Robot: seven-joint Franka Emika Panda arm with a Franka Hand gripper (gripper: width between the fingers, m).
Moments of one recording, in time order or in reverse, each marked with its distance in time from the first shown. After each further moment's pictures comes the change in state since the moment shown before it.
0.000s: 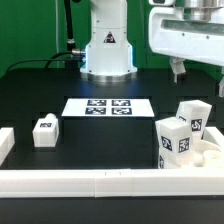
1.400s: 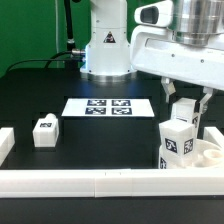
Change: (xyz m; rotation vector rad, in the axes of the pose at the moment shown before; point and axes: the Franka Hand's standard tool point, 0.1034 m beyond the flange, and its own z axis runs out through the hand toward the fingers) arm 0.014 0.014 0.030 -0.070 0.015 -0.074
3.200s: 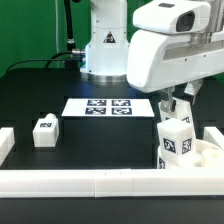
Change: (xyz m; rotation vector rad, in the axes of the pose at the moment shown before) arm 0.014 0.007 -0.003 -0.055 0.016 -1.398
